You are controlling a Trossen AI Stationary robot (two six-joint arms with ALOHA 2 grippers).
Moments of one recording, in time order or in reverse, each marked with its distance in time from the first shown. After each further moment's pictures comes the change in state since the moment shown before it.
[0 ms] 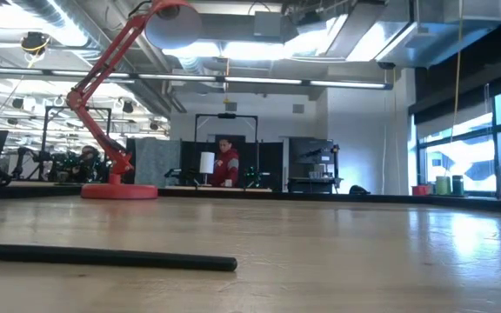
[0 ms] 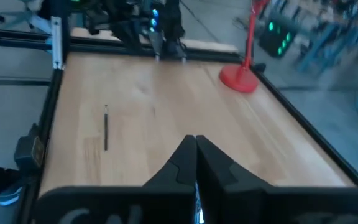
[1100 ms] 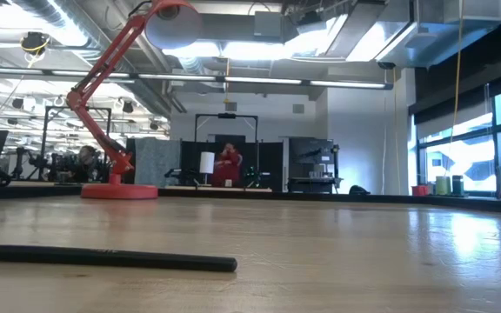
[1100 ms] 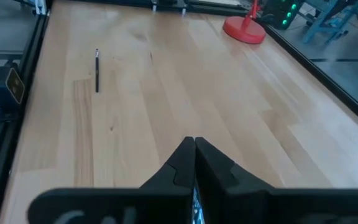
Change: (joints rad) left arm 0.000 0.001 0.000 0.011 0.025 0.000; right arm 0.089 -0.004 -0.385 0.172 -0.093 0.244
